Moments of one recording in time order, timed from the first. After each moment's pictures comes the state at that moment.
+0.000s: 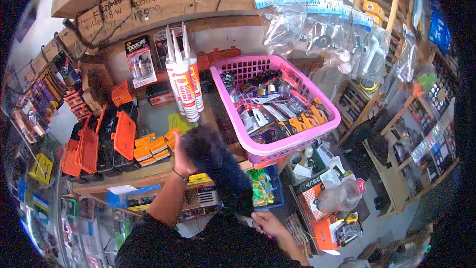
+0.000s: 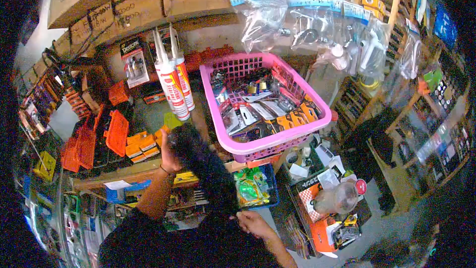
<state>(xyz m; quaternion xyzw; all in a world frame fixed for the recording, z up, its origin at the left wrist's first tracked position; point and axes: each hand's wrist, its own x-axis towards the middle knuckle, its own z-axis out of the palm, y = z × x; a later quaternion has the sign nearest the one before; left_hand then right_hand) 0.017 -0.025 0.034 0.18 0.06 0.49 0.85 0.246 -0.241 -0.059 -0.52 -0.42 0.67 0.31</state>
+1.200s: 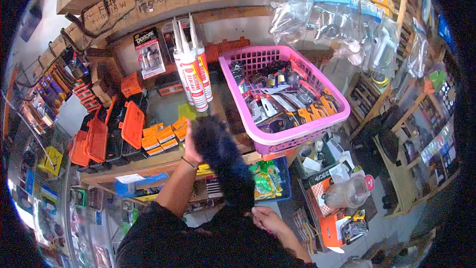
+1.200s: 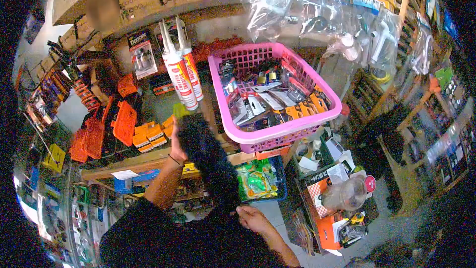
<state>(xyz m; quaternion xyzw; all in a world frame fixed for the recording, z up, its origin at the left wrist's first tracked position) 0.022 -0.017 0.023 0.19 0.02 0.46 0.87 0.230 -0.244 -0.051 -0.48 -0.37 0.73 0.32</state>
